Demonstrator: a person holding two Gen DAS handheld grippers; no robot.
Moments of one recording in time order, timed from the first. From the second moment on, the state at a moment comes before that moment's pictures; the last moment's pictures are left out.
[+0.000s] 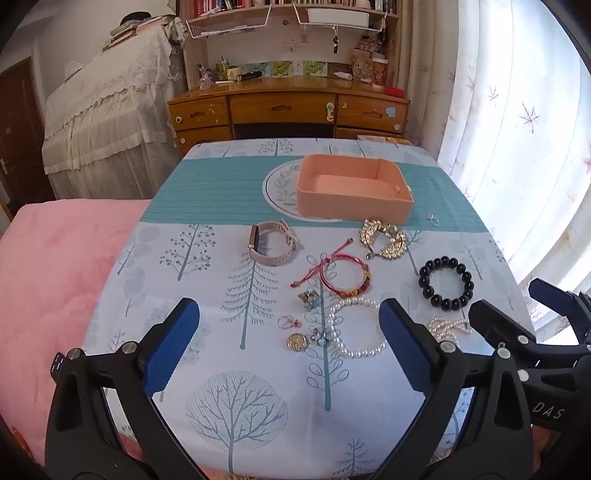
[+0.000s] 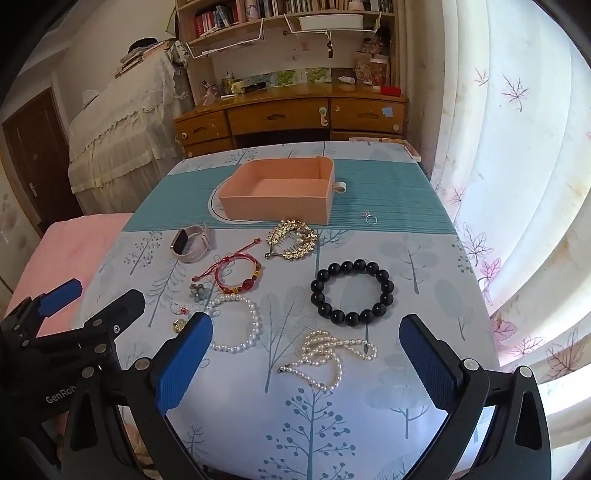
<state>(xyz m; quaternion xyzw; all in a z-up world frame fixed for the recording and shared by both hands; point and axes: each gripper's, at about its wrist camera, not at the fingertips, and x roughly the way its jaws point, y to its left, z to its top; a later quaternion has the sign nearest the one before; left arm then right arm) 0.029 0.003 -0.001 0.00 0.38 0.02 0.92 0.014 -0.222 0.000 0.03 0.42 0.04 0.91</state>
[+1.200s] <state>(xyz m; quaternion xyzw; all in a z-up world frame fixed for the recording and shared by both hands) 0.040 0.012 0.003 0.00 0.37 0.03 0.93 0.025 -0.212 0.012 0.03 0.40 0.06 0.92</state>
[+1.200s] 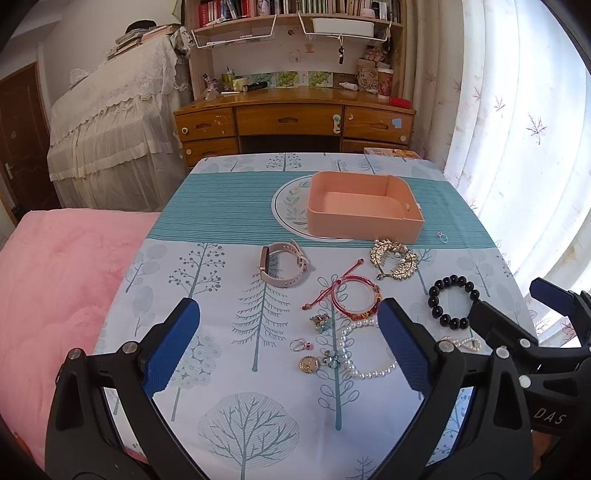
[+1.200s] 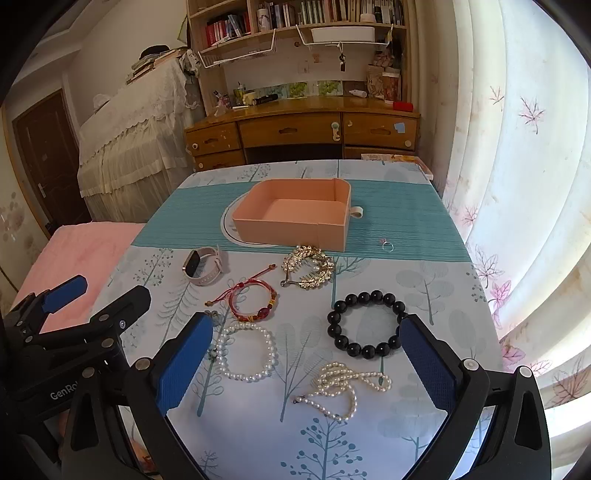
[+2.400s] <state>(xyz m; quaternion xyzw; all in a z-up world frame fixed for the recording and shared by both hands) 0.031 0.007 0.007 0.00 0.38 0.02 0.93 0.017 -0.212 0.019 0.03 0.40 0.06 0.92</state>
